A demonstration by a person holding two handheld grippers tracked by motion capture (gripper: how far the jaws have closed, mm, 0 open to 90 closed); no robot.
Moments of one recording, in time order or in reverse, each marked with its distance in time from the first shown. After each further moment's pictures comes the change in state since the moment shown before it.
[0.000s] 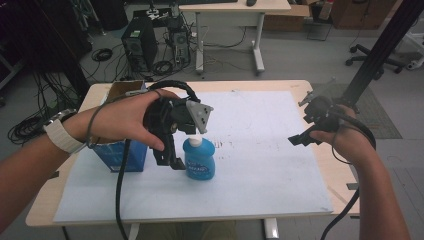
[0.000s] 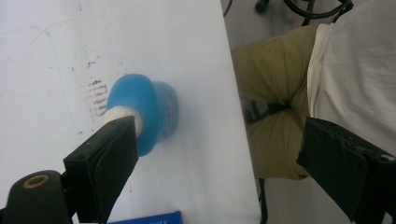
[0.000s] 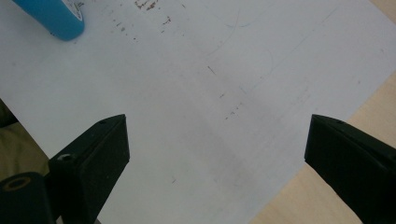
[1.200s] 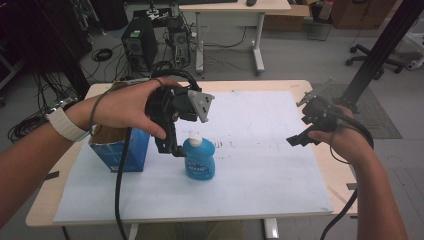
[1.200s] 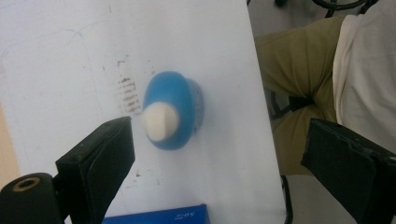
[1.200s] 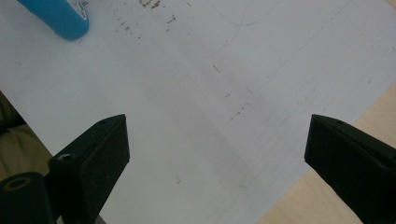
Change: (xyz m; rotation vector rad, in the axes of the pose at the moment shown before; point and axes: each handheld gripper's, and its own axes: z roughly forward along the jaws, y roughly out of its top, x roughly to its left) left arm 0.019 0.002 -0.006 0.018 0.066 0.035; right arm 0.001 0.002 0.004 0.011 0.020 0.004
